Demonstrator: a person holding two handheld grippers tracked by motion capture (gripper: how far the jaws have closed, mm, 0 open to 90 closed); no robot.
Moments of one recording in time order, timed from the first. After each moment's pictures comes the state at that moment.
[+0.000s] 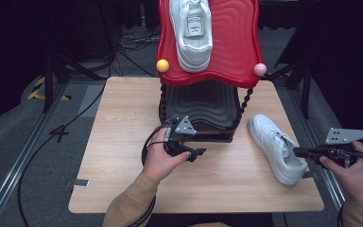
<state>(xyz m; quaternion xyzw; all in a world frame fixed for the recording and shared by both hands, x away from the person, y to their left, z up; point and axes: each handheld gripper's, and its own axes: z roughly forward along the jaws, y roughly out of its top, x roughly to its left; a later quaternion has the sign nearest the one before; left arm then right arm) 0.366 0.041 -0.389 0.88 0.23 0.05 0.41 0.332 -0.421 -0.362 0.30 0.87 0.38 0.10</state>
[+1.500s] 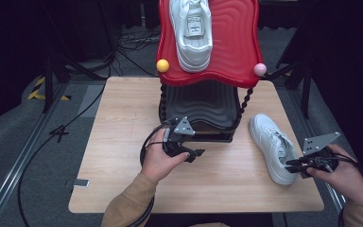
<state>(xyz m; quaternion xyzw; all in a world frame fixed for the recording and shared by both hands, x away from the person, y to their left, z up) 0.364 0.043 -0.389 0.88 0.23 0.05 0.41 0.338 -0.392 -0.389 0.22 0.94 0.25 0.02</state>
